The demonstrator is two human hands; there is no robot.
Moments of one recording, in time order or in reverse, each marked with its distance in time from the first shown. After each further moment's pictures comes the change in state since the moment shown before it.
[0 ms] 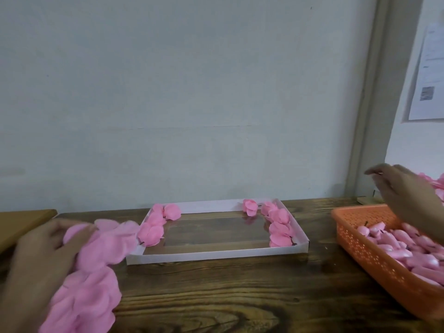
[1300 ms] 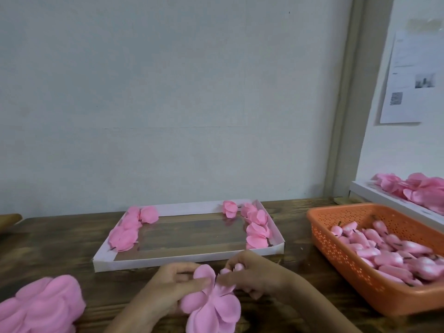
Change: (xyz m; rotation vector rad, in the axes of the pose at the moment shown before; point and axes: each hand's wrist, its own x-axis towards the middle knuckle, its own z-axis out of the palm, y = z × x) left_hand -0.080 0.053 0.181 -0.364 -0.880 -0.453; right_hand -0.103 -0.157 0.110 0.791 -1.140 0.095
